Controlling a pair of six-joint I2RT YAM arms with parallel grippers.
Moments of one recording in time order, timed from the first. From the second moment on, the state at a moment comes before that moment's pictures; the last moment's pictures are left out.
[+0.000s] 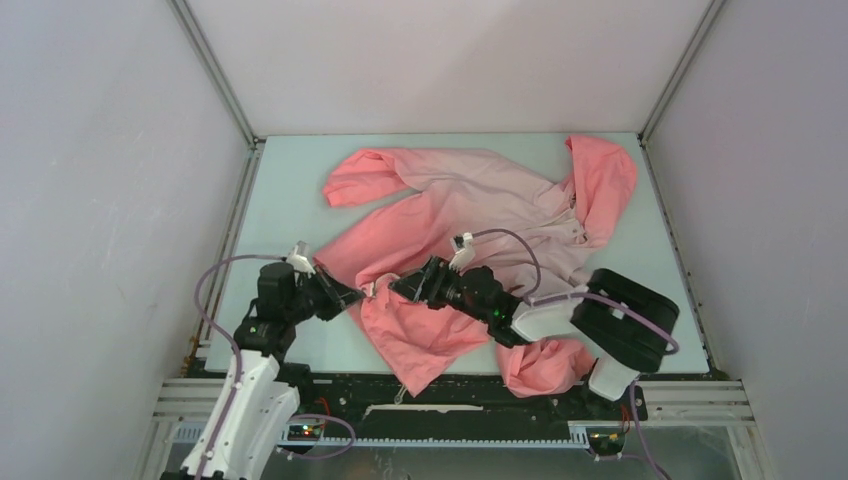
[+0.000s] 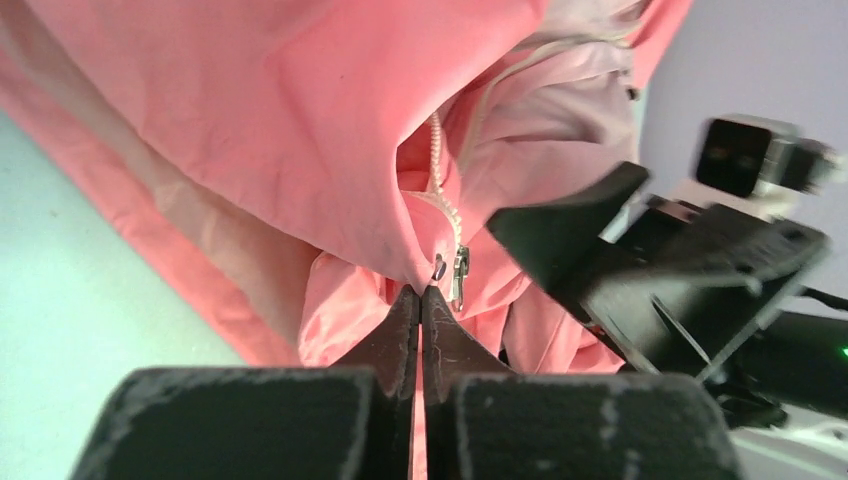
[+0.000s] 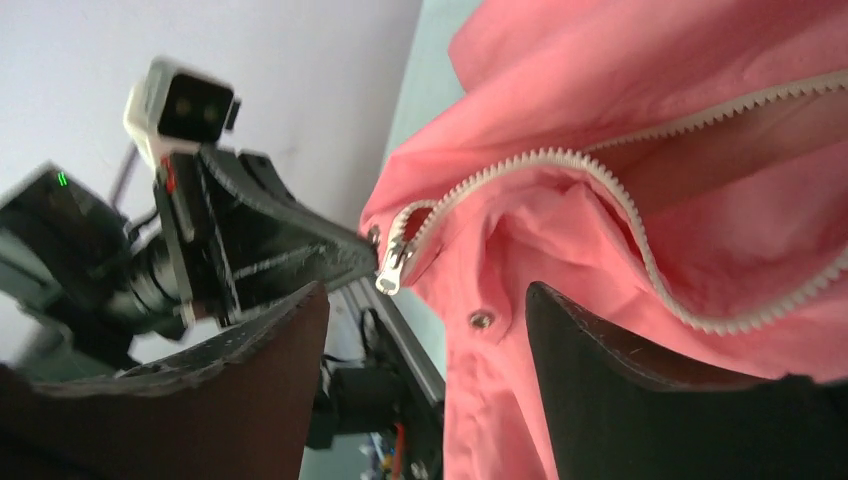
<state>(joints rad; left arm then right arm) -0.09 0.52 0.35 -0.41 0.49 -0.82 1.02 1.72 0.57 1.01 0.04 1.20</state>
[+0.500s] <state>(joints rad) -0.09 0.60 0.49 -0.65 0.46 -0.72 1.28 1.46 0.46 0.93 0.00 -0.25</state>
